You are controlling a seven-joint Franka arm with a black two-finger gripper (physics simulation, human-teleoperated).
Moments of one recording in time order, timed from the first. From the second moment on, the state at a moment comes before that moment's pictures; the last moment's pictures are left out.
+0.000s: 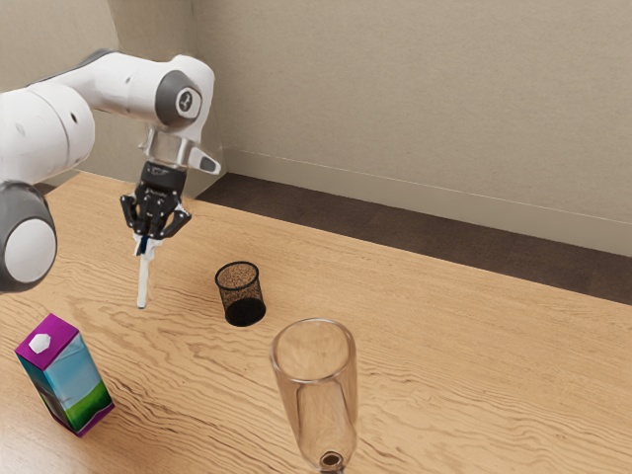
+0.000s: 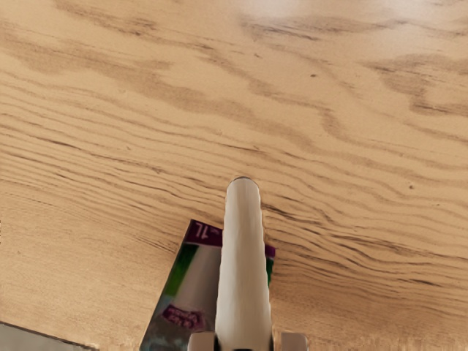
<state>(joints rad) 0.12 0.60 0.04 -1.19 0.16 1.11 -0.05</state>
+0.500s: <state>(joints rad) 0.12 0.74 0.05 -1.18 0.17 0.98 -0.10</state>
